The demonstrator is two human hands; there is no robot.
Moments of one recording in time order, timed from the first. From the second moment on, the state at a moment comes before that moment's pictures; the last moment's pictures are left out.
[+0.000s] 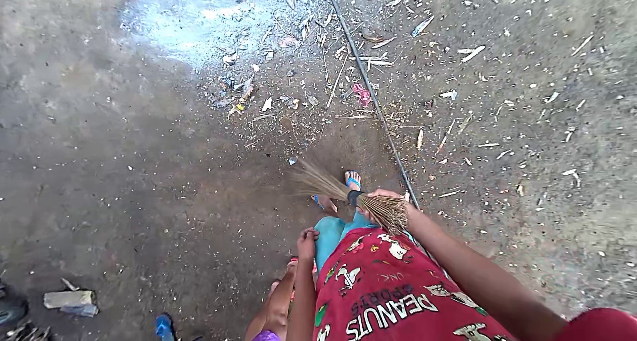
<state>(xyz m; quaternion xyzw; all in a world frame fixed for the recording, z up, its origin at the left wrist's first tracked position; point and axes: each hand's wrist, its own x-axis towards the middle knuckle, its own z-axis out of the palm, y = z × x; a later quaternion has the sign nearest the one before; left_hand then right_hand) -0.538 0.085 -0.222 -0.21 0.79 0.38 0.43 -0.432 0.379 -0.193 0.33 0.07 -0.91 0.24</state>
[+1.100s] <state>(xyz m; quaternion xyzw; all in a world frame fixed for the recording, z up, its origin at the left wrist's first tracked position) -0.661 -0.011 -0.233 -0.21 0.78 0.36 0.46 -0.595 0.245 -0.216 0.30 0.11 -0.89 0.33</state>
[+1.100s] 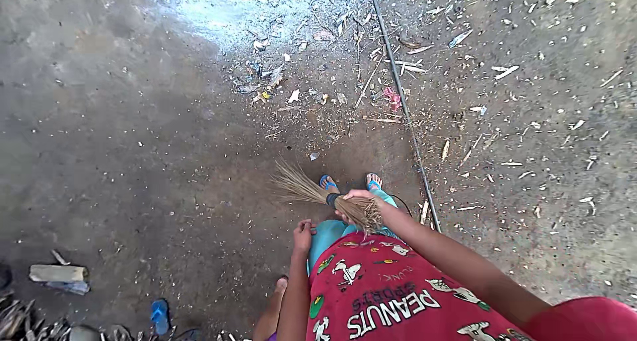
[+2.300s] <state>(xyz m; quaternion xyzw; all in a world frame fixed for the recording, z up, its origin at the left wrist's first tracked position) -0.673 0.001 -0.232 -0.60 0.41 0.62 0.30 -0.688 0.145 -0.200 0.22 0.36 -0.64 0.64</state>
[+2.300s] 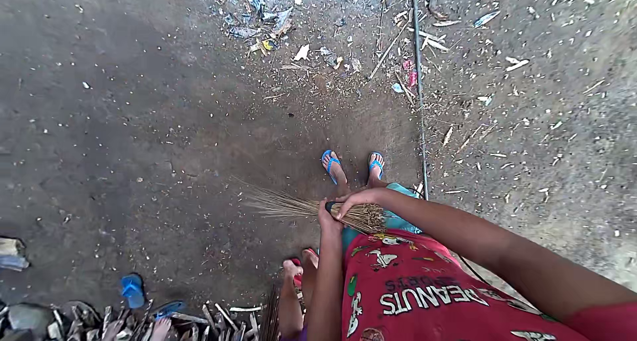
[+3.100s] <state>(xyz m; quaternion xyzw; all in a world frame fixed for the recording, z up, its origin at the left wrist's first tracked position) -0.698 0.062 -0.253 -0.52 0.52 0.61 0.29 -0.699 0.180 -0.181 0.30 0.50 -0.54 0.60</state>
